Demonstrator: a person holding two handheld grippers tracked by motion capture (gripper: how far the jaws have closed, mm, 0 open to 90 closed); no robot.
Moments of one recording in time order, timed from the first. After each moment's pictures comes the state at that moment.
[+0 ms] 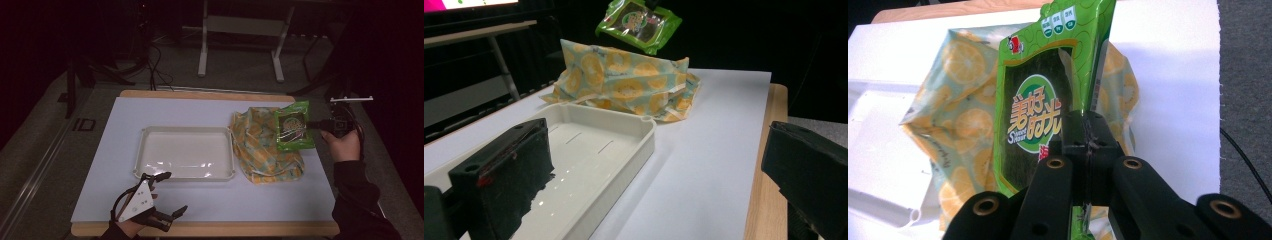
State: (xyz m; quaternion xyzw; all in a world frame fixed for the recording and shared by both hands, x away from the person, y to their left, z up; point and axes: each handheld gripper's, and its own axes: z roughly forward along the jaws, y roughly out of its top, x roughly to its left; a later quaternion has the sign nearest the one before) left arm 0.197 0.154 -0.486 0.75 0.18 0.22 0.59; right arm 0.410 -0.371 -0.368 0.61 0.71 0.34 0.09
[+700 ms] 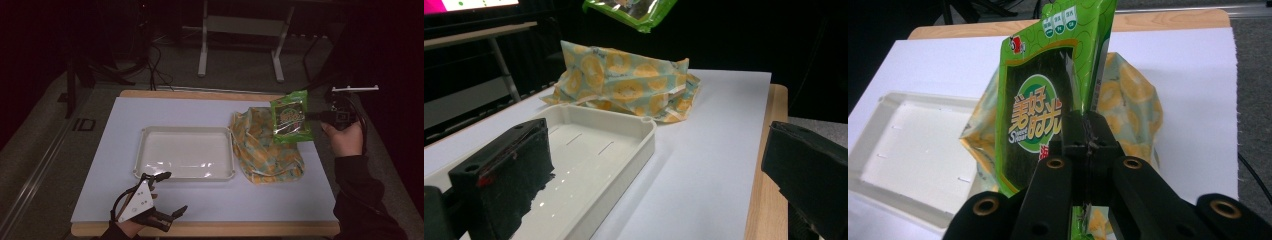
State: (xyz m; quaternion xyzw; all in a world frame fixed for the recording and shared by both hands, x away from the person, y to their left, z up) left arm 0.196 0.154 -0.485 0.75 0.18 0.23 0.59; right arm 0.402 -0.351 -0.328 0.59 0.71 0.37 0.09
